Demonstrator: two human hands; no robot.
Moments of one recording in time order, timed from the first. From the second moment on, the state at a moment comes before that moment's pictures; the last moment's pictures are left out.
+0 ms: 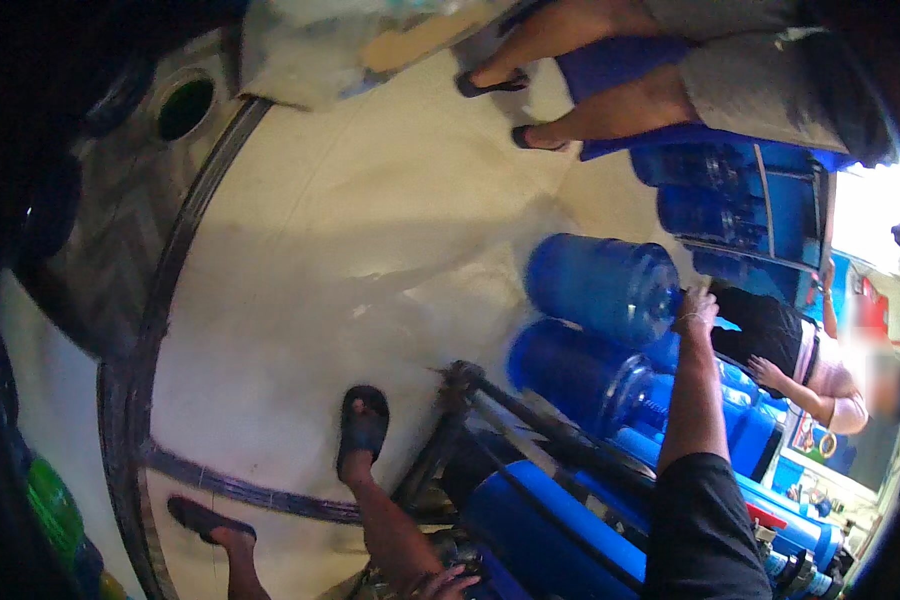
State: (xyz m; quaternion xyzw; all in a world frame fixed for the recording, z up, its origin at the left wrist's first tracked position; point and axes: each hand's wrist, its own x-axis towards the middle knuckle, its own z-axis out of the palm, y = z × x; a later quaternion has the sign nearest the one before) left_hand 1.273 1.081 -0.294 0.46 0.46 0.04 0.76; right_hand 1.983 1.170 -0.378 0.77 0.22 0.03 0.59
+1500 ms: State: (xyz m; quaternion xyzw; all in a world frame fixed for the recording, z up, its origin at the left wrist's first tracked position) left_hand 0.989 1.111 -0.465 -0.37 0.53 0.34 0.68; right_hand 1.104 1.267 -0.298 0.60 0.71 -0.34 0.16
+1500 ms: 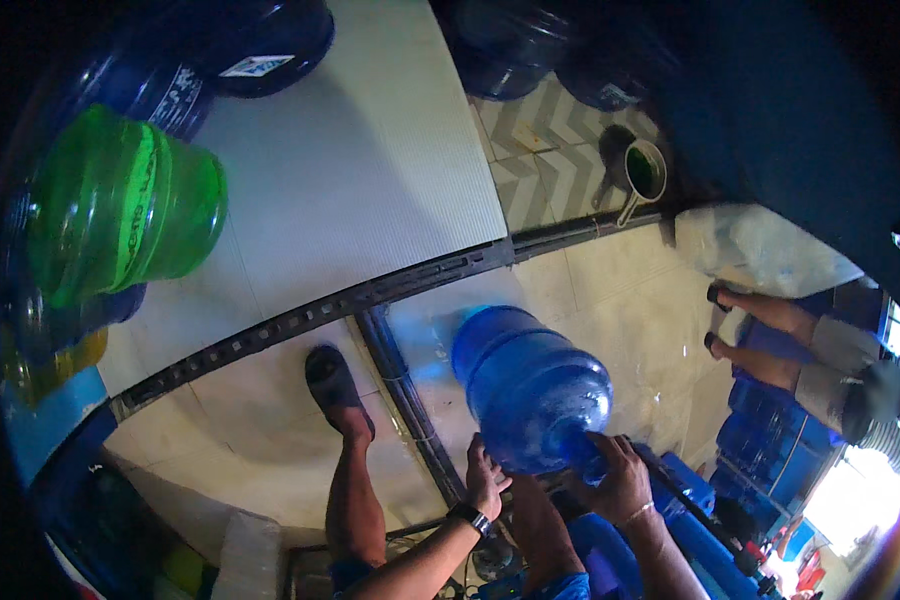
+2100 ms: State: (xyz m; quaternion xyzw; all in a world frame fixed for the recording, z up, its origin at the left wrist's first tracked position) left_hand 0.949 1.160 -0.483 -0.32 0.41 0.54 0.66; right_hand 1.086 1.214 -0.394 0.63 0.55 -0.44 -0.32
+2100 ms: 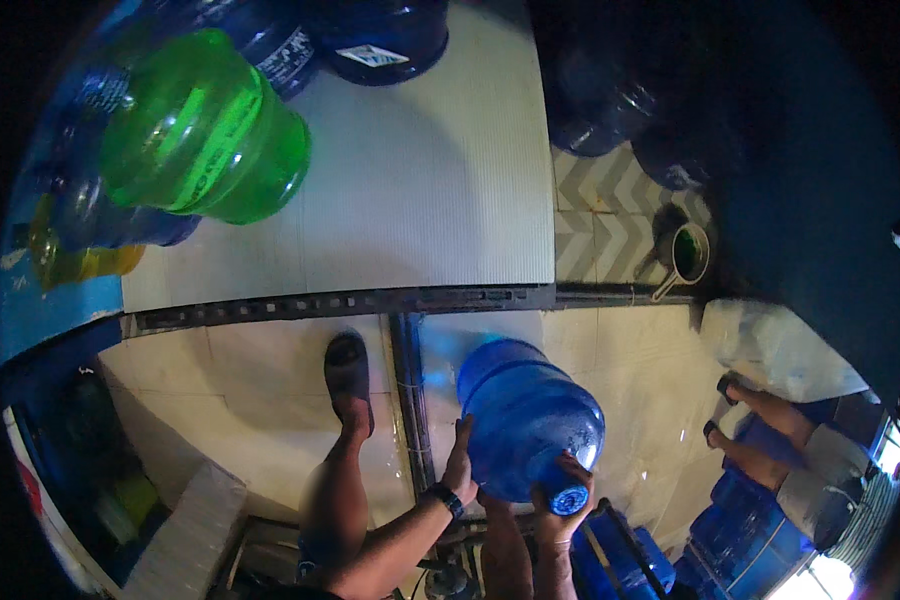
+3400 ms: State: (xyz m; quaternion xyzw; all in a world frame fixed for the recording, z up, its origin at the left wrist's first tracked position) left_hand 0.667 1.265 -0.379 -0.53 -0.49 0.64 0.27; right_hand 0.670 1.469 -0.273 0.19 0.72 -0.56 -0.35
